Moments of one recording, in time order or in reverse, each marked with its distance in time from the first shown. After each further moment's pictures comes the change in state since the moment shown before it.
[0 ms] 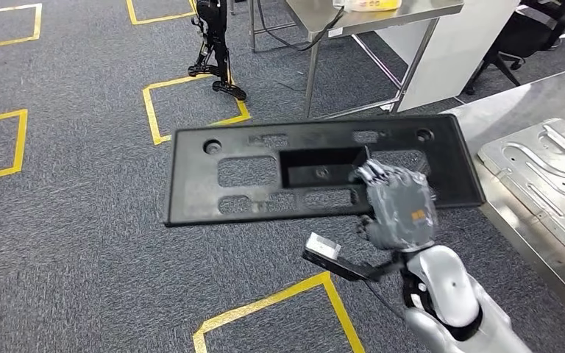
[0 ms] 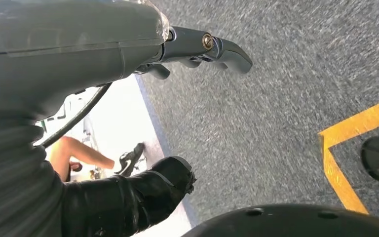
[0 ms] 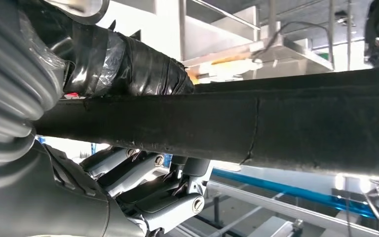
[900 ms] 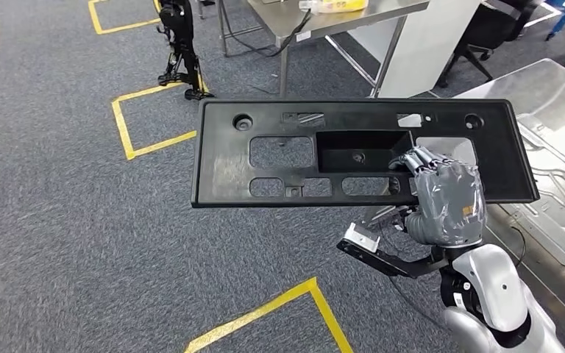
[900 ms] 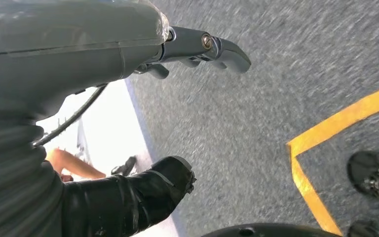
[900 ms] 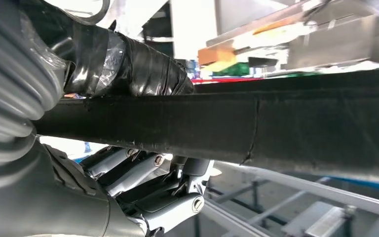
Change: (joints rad) left arm 0.000 -0.001 0.024 0.000 0.004 0.009 -0.063; right arm 0.020 -0.043 -0.133 -0.087 -0.035 0.031 -0.030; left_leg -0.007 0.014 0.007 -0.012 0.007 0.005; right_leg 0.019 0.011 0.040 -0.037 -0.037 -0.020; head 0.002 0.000
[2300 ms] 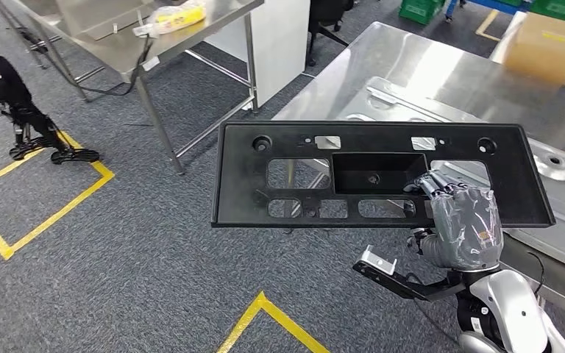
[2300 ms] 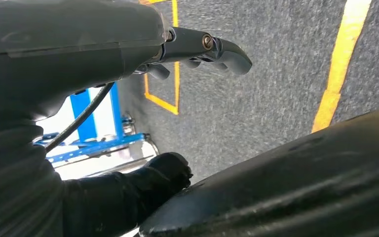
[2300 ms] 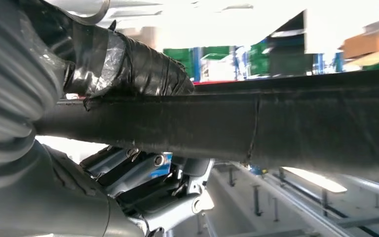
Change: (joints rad) left arm -0.006 -0.011 -0.107 0.000 -0.080 -0.105 0.088; right arm 0.154 -0.052 -0.077 -0.053 0.001 -0.040 -0.032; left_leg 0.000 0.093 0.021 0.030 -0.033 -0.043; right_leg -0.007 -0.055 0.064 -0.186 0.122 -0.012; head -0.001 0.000
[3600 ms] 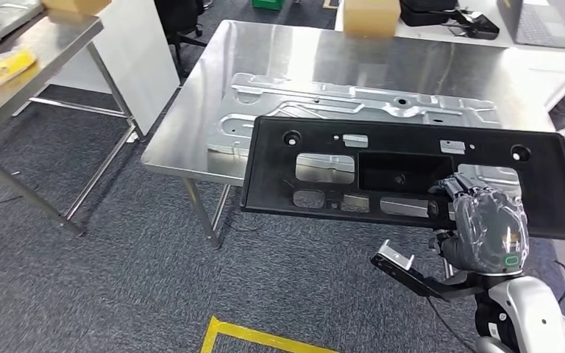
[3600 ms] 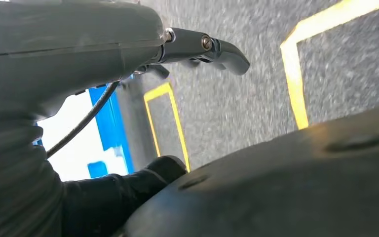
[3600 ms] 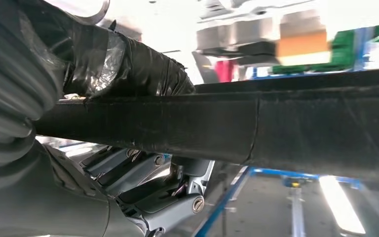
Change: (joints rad) left arm -0.005 -0.014 0.009 0.000 -0.020 0.035 0.047; right arm 0.076 -0.025 -0.088 -0.028 0.054 0.034 0.048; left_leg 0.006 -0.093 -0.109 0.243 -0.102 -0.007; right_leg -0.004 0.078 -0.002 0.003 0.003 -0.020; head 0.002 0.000
